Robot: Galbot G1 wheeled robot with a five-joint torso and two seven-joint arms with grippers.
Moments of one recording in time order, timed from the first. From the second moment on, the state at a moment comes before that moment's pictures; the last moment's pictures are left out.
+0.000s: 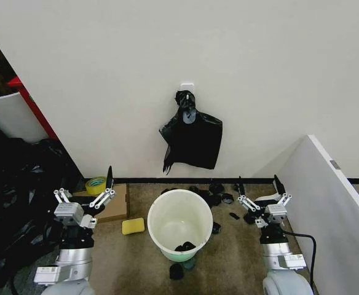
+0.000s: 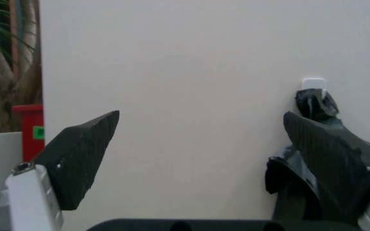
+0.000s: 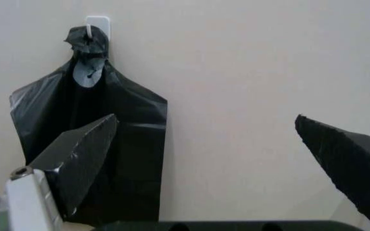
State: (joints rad) left arm 1.71 -1.37 -0.59 -2.27 -0.16 -0.46 -0.08; right arm -1.56 1.42 0.51 2.02 0.02 0.47 0.03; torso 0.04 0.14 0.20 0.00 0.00
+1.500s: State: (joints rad) left arm 1.71 -1.34 -0.64 -2.22 -0.23 -0.50 -0.12; right arm -0.76 1.61 0.23 1.39 1.25 0.17 -0.38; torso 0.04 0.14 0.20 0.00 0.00
